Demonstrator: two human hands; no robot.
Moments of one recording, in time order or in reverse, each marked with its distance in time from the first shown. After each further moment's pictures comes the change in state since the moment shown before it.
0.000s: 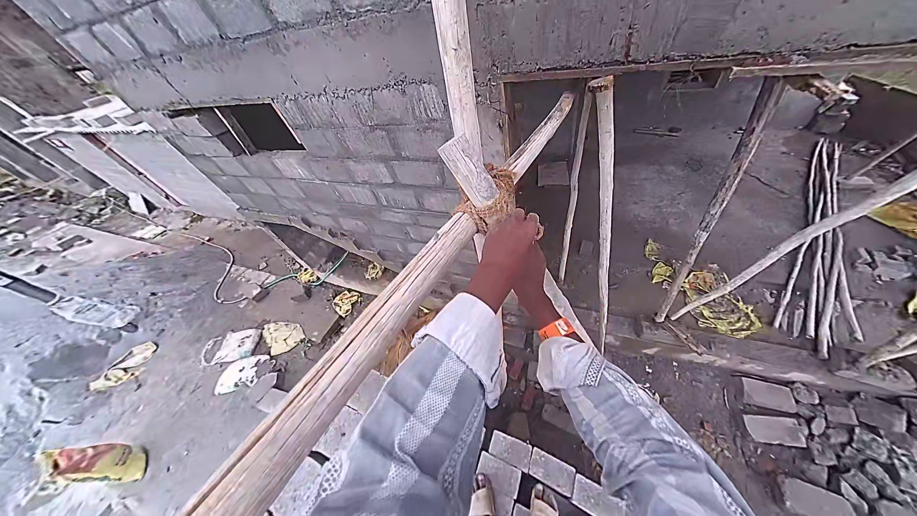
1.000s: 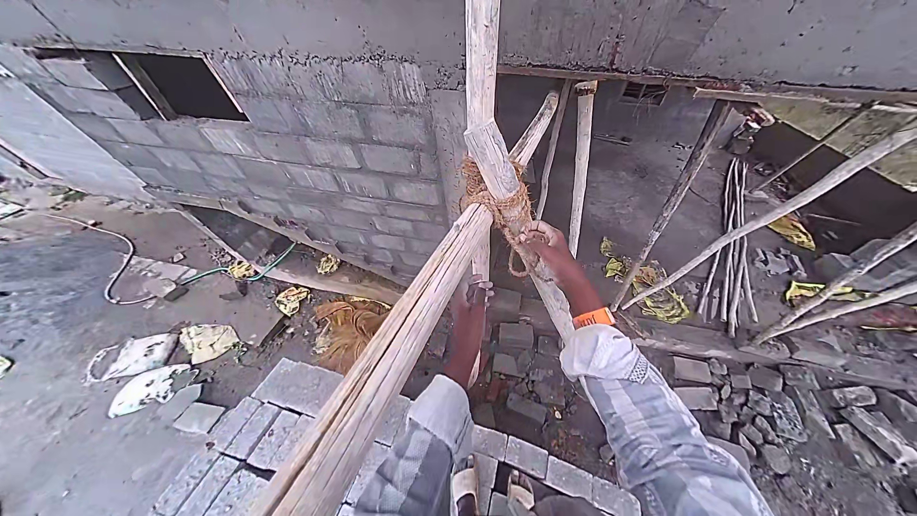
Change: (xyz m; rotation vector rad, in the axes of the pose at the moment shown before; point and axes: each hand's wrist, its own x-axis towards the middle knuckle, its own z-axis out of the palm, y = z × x) left_hand -0.085 -0.099 0.167 -1.447 0.490 -0.366; right_hand 0.015 0.013 -0.018 0.570 -0.231 -0.012
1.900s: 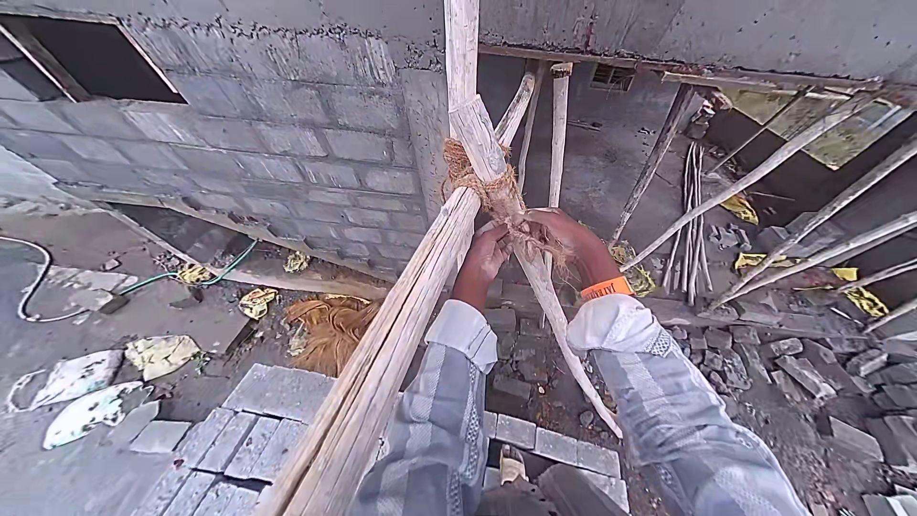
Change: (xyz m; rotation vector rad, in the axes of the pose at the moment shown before) left_hand 0.066 0.065 0.055 -0.522 -0.263 -0.523; right_hand -0.009 -0.057 -0.016 0.071 -0.086 0.365
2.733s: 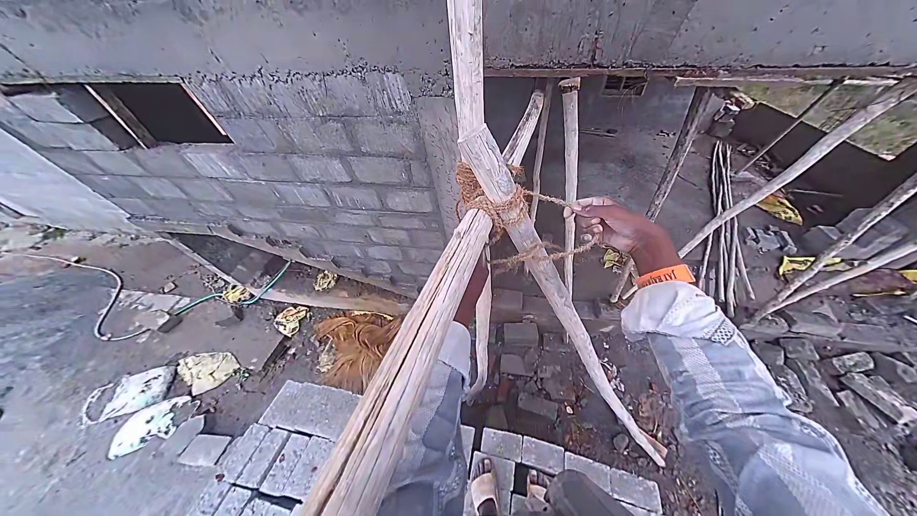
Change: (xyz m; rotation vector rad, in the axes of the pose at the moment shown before) left_hand 0.004 0.011 -0.059 1.729 0.290 0.500; right_hand 0.008 -0.019 -0.086 0.174 -0.249 -0.195
